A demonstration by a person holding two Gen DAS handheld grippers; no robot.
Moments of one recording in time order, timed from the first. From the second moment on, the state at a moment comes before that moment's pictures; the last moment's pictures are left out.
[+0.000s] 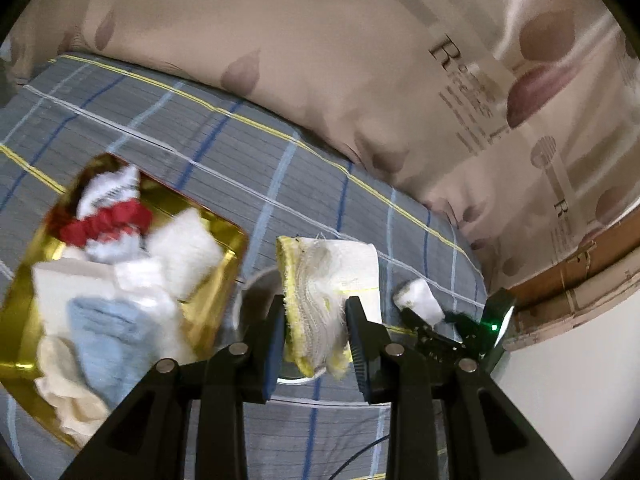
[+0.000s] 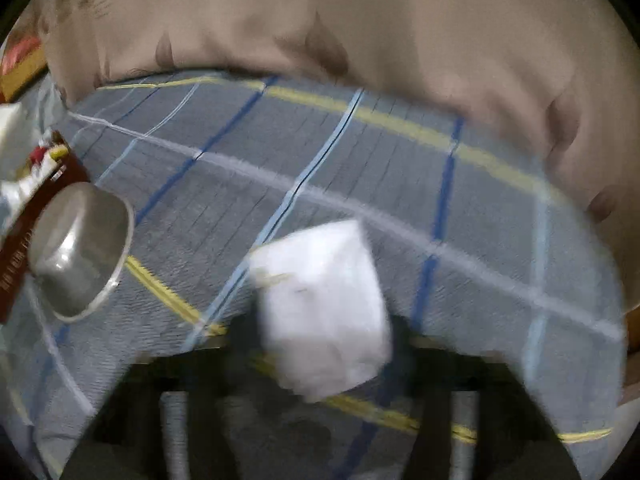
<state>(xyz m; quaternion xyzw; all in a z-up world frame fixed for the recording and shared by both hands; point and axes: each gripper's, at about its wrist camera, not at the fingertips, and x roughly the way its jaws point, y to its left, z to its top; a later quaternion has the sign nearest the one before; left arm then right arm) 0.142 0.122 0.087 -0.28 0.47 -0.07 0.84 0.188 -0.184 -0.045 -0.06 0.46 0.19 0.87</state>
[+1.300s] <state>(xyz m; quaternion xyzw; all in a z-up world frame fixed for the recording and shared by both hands) 0.146 0.252 0.046 -0.26 0.48 0.09 0.83 0.022 -0.237 -0.058 0.11 0.38 0.12 0.91</state>
